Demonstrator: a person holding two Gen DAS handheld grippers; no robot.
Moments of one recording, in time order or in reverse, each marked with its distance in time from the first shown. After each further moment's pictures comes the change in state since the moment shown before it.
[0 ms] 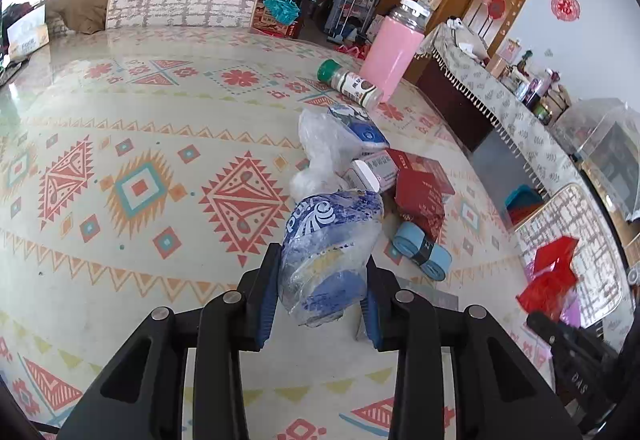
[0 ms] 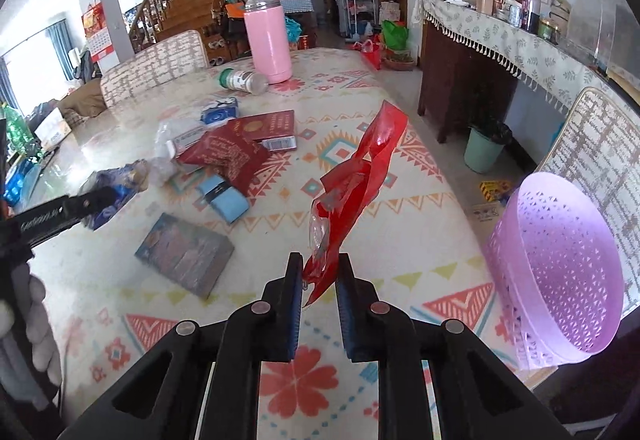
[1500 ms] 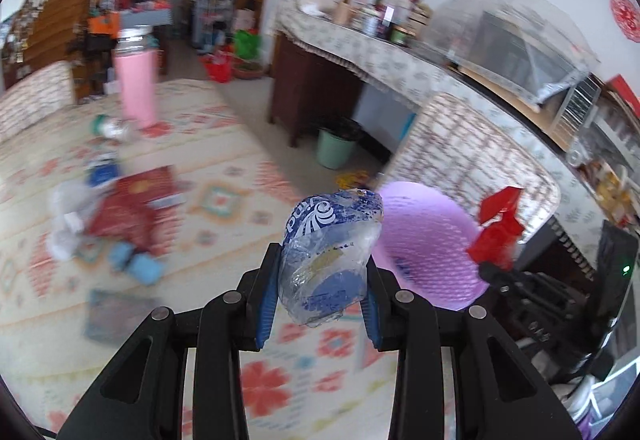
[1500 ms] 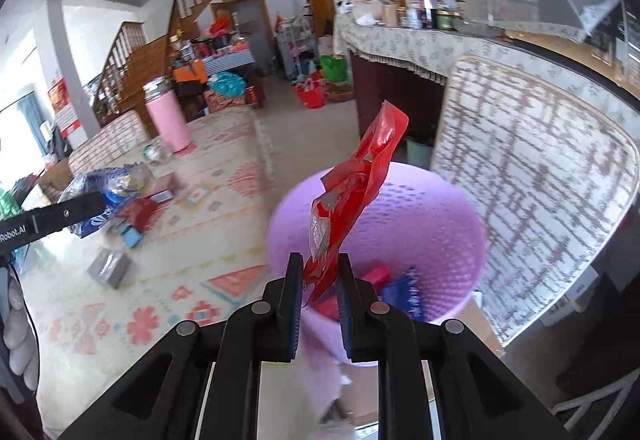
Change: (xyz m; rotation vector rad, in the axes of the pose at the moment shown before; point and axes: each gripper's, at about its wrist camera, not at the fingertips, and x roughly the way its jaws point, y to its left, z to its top) left arm -0.016 -0.266 -0.048 0.424 0.055 -0.261; right arm -0.099 -0.200 -0.051 0.215 -0.172 -0.100
